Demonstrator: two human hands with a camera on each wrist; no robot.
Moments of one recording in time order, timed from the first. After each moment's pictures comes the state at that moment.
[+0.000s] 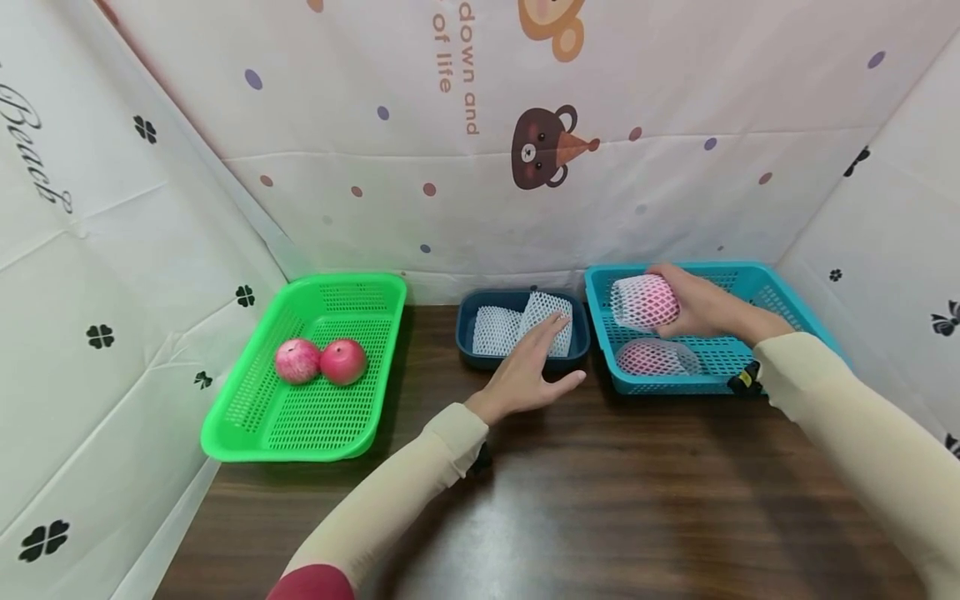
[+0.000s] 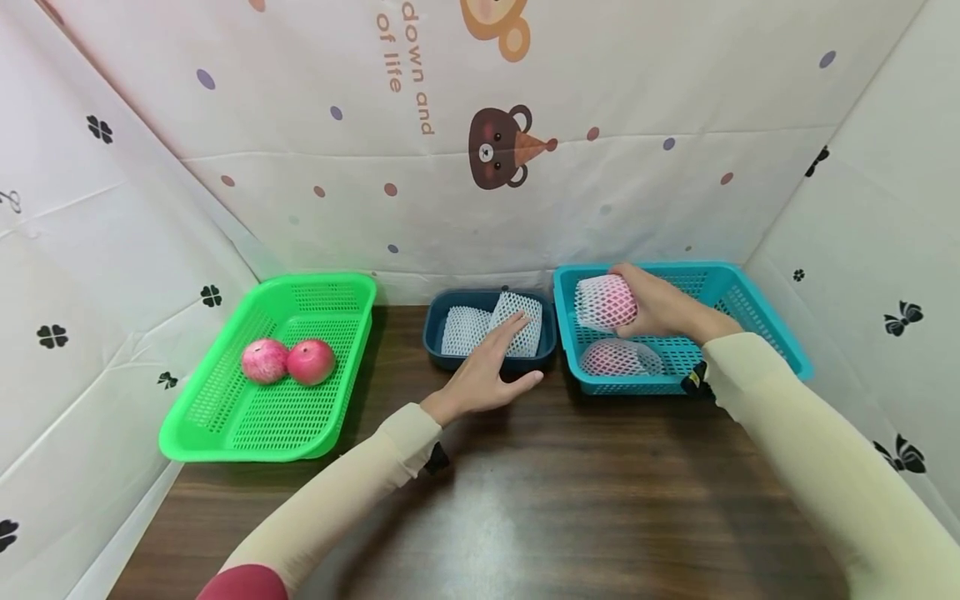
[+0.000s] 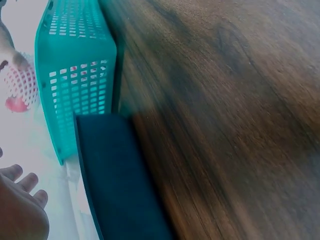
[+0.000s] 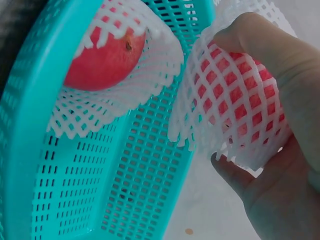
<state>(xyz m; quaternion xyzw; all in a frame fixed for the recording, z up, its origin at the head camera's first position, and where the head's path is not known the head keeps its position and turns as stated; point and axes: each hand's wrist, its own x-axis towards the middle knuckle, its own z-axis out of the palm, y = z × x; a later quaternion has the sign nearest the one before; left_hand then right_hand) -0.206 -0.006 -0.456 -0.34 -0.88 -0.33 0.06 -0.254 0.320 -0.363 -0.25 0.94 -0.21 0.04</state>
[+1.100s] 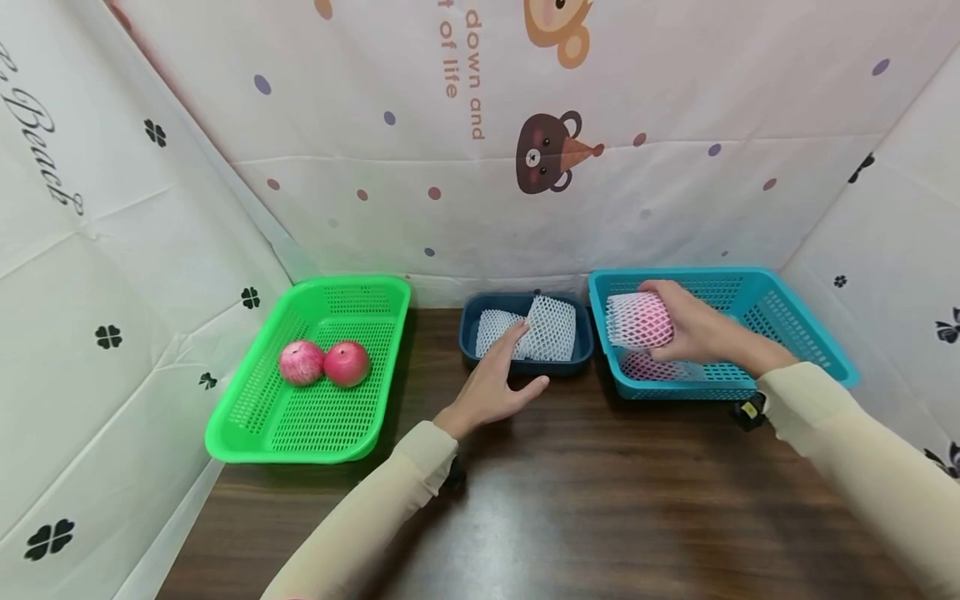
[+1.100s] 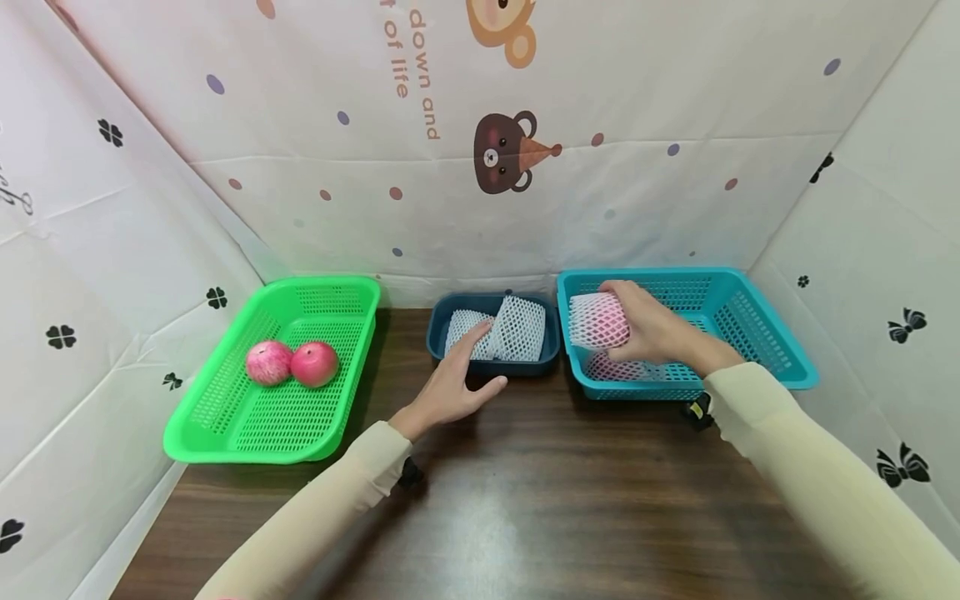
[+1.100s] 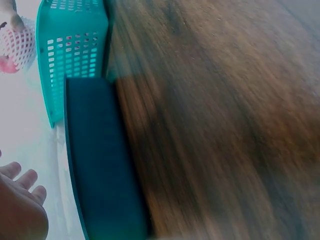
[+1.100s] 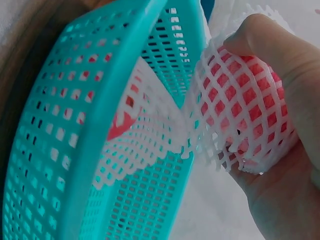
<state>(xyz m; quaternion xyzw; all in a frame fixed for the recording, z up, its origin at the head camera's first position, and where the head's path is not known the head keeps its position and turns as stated) -0.197 -0.055 -0.468 -0.30 -0.88 -0.37 0.08 -0.226 0.301 -0.370 -0.28 0.92 -0.26 0.01</state>
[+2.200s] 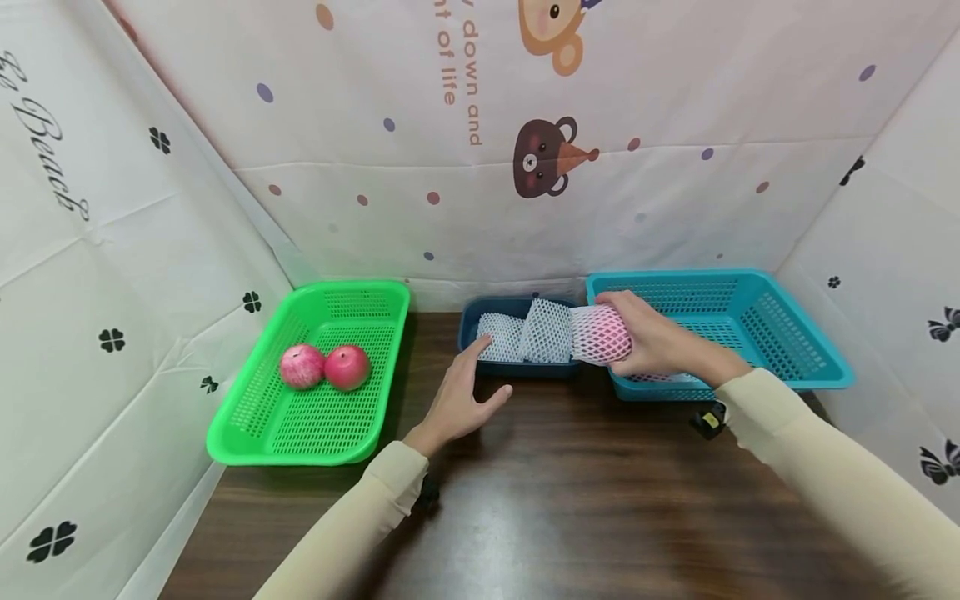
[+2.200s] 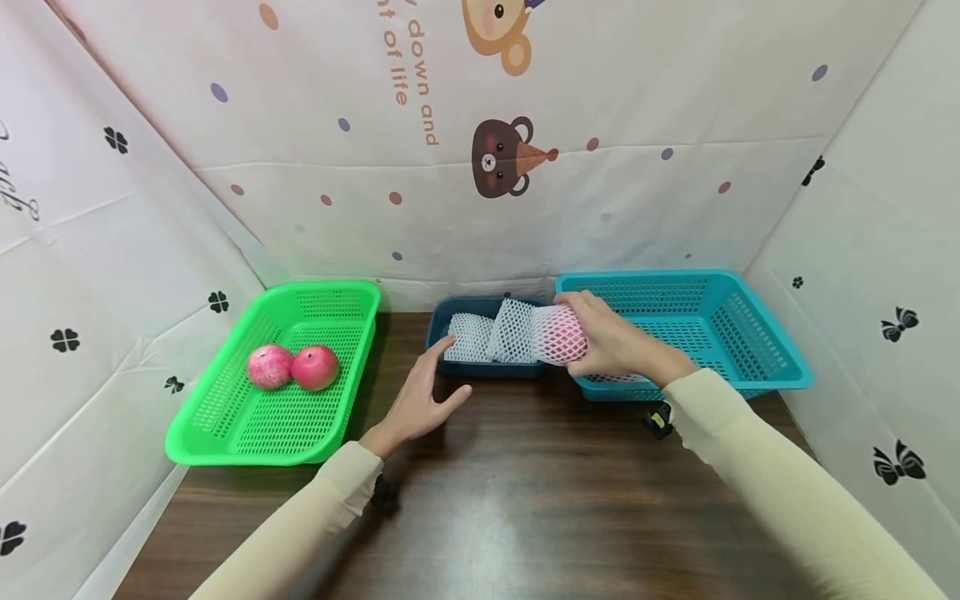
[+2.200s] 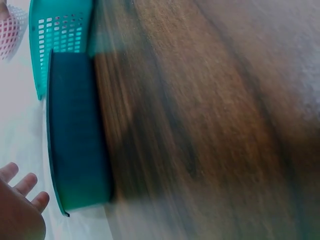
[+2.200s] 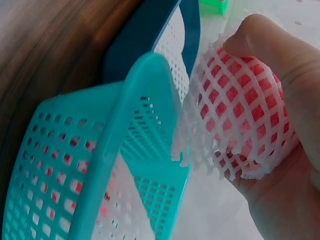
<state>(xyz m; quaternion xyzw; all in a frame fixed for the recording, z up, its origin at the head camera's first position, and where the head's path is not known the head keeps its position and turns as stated) -0.181 -0.096 -0.483 -0.23 -0.90 -0.36 0.11 -0.219 0.248 -0.374 -0.31 0.92 -0.24 0.02</state>
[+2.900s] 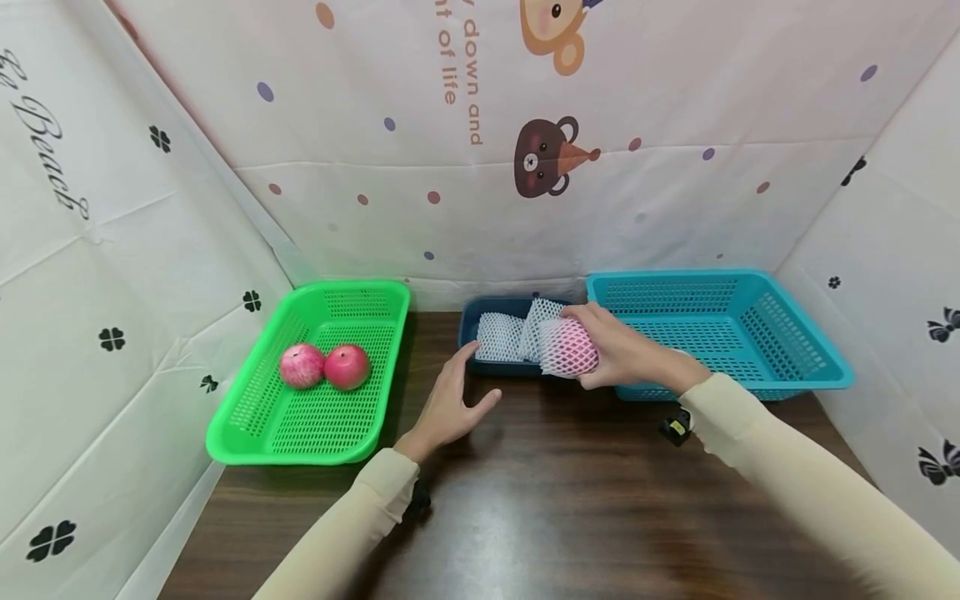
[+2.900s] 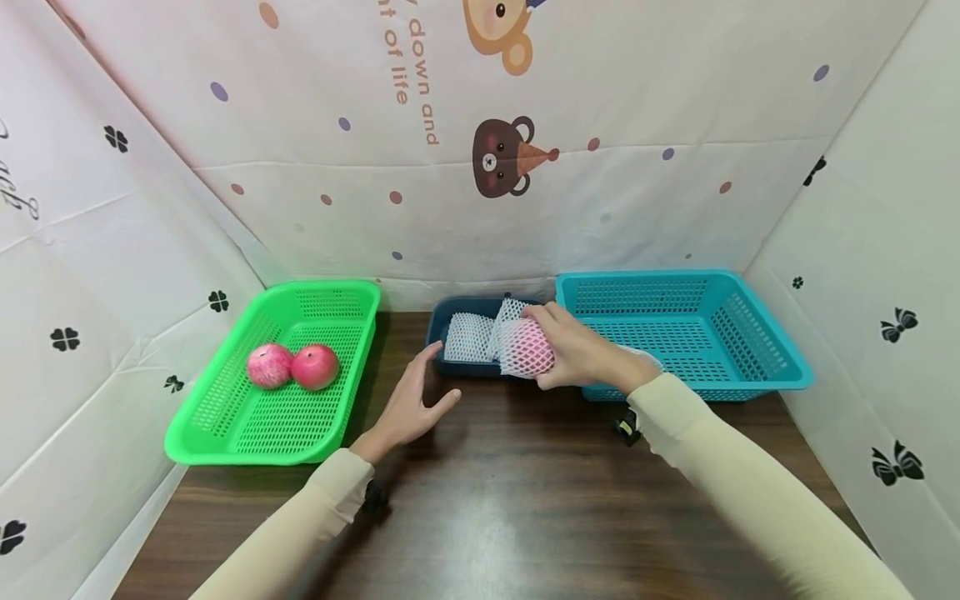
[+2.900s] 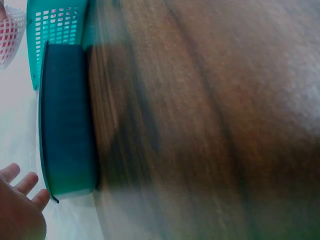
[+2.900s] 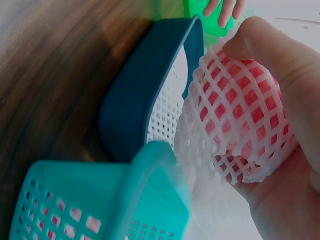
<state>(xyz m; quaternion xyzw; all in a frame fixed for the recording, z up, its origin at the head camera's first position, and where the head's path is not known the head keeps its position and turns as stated) -0.175 -0.112 -0.493 -0.22 -0.89 -0.38 0.11 -0.212 0.204 -0.384 -0.33 0.91 -0.25 0.03</state>
